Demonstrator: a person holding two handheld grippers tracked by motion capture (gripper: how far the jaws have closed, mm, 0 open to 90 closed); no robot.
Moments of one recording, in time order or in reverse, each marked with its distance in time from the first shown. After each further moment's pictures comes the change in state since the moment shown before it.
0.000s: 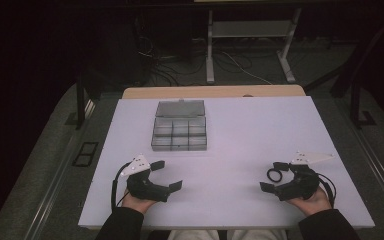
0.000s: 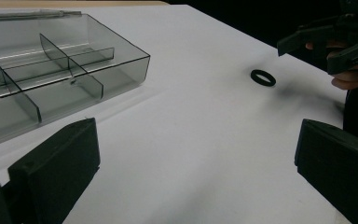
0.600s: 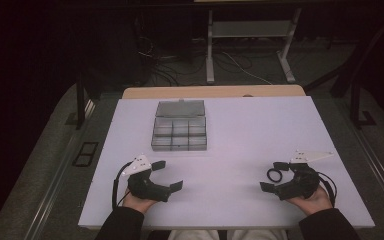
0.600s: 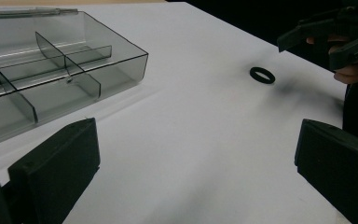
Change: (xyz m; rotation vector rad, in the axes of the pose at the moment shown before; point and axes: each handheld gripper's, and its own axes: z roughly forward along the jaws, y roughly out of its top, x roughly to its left) left arm 0.001 0.000 0.002 0.010 -0.008 0.006; right arm 0.001 0.005 -0.001 0.032 0.003 0.003
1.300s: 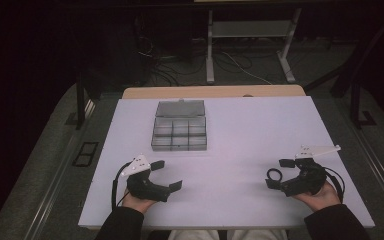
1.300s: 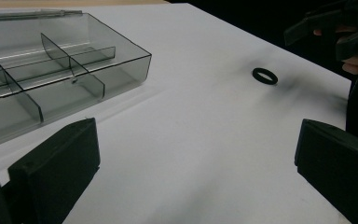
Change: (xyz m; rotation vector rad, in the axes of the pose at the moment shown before) left arm -0.001 0.000 -0.002 -0.005 0.013 -0.001; right arm -0.006 0.010 -0.014 0.043 -0.022 0.001
